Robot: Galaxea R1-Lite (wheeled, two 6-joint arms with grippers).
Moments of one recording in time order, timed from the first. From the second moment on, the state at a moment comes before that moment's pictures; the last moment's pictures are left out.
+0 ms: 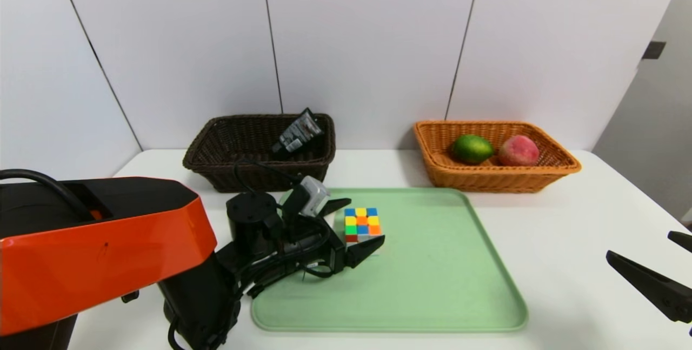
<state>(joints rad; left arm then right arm) -0.60 2.21 -0.64 -1.52 -0.44 -0.01 0.01 0.85 -0.27 -0.35 0.19 -0.05</state>
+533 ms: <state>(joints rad) -0.60 2.21 -0.60 -1.52 -0.47 -0.07 0.01 0.85 -0.27 -0.35 0.19 -0.05</state>
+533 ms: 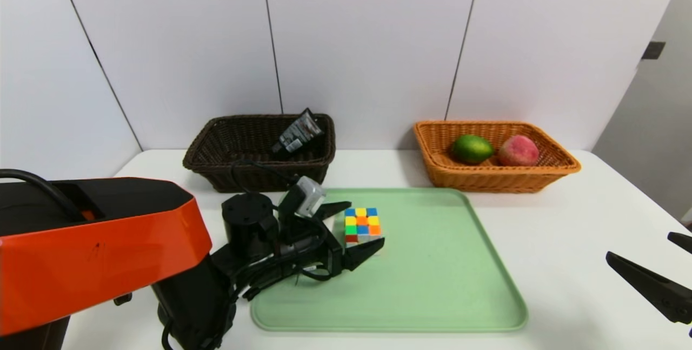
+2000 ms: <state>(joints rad) -0.54 2.09 -0.60 -1.52 -0.48 -0.07 0.01 0.85 -0.24 -0.36 0.20 -0.06</state>
